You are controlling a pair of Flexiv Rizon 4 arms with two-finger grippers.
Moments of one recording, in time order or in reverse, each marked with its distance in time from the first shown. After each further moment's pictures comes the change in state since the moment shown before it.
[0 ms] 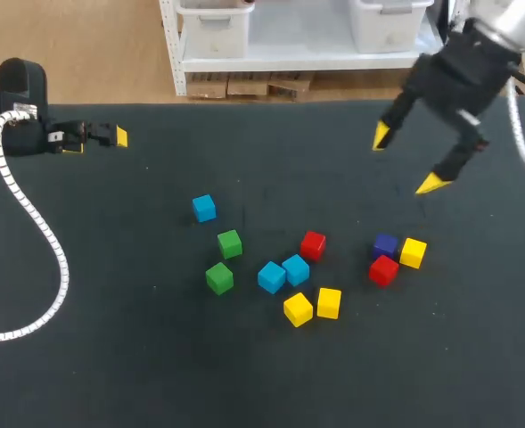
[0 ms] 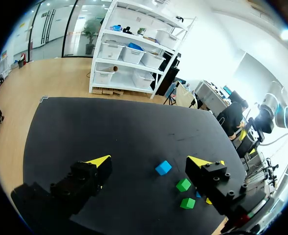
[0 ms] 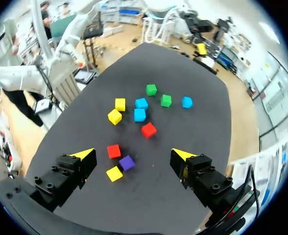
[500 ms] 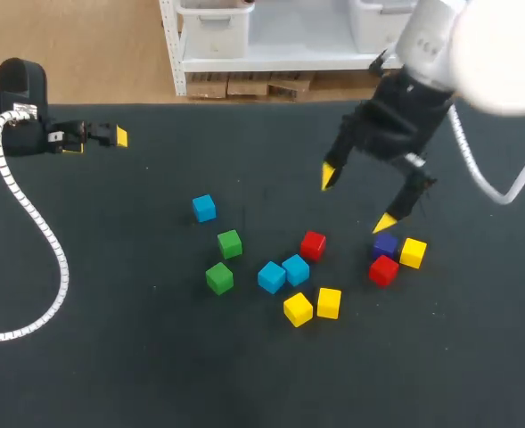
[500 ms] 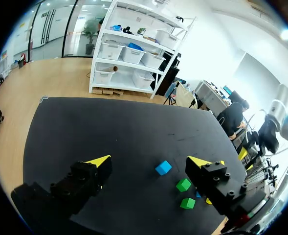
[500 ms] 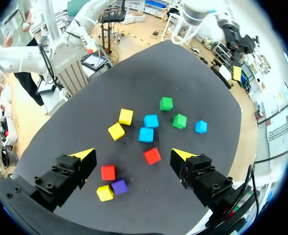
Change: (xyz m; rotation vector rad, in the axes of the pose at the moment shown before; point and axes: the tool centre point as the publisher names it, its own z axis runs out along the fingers) left arm 0.000 0.000 0.000 0.000 0.000 0.000; right arm -0.057 0.008 0.058 -0.038 0.086 -0.207
